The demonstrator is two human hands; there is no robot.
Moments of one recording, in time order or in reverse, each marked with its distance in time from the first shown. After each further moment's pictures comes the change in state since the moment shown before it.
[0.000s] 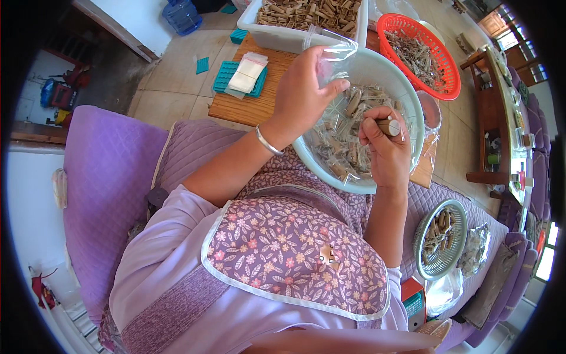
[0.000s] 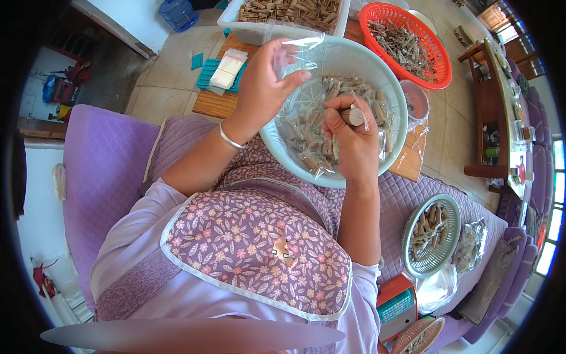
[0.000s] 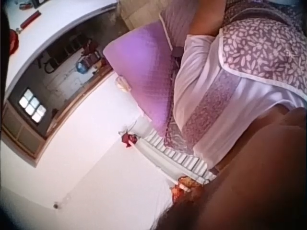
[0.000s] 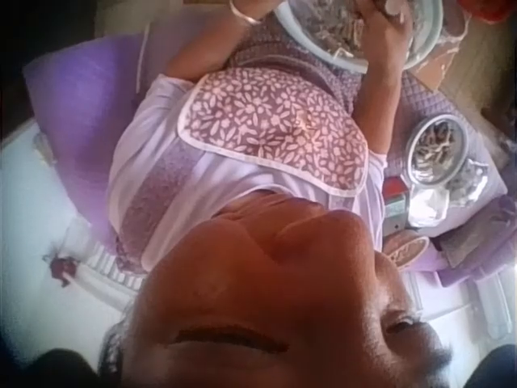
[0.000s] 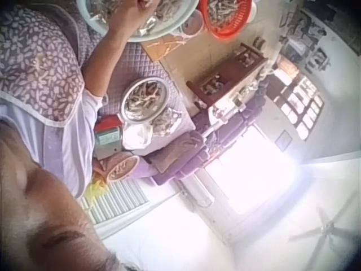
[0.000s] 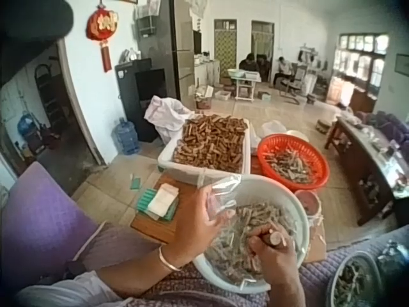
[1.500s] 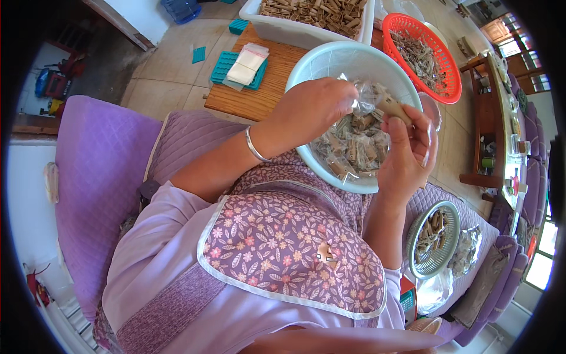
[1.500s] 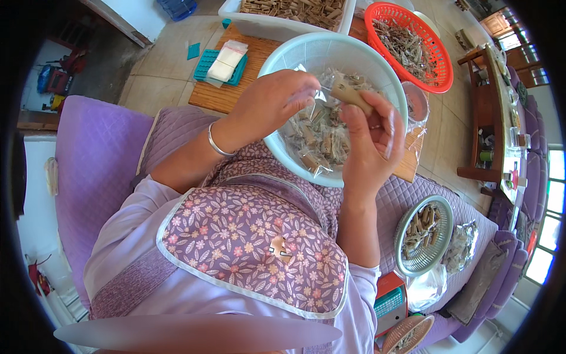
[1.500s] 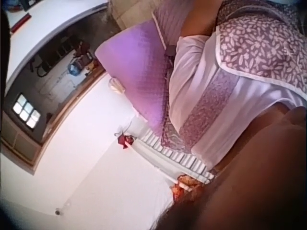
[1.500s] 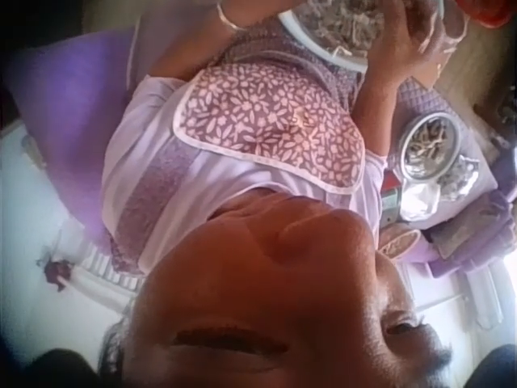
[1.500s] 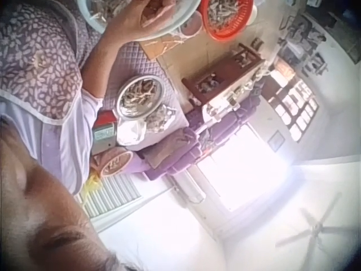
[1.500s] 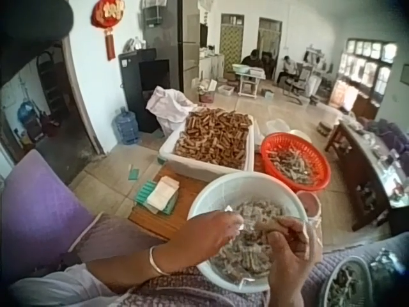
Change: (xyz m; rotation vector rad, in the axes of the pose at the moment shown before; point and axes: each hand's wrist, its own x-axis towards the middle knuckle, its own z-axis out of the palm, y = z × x) left_hand -0.018 0.016 -0.014 0.111 -0.246 0.158; right_hand -0.006 -0.015 0.018 -0.128 0.341 -0.405
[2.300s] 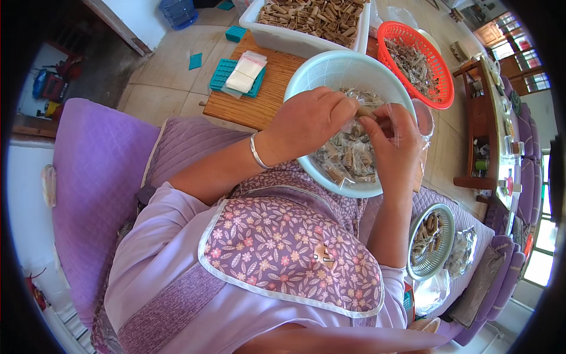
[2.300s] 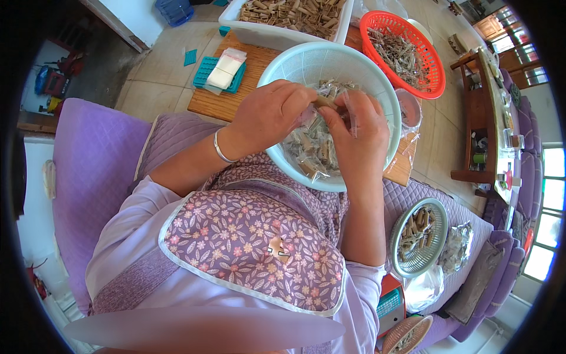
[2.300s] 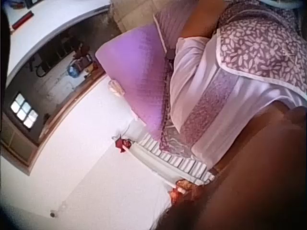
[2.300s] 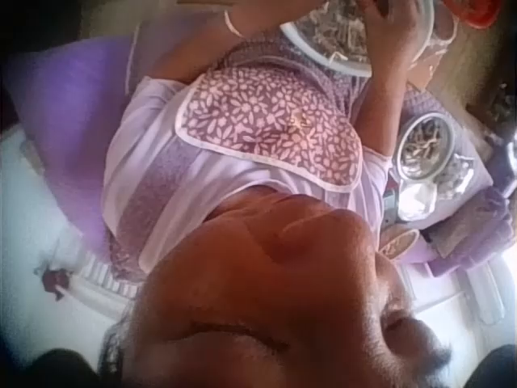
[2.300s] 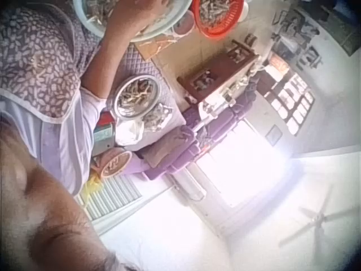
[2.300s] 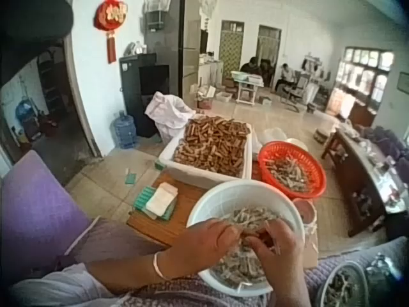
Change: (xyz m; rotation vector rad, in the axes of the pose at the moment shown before) left_hand 0.000 0.008 -0.001 0.325 0.095 0.321; right_hand 0.022 -0.015 0.009 -0.717 -0.325 -0.094
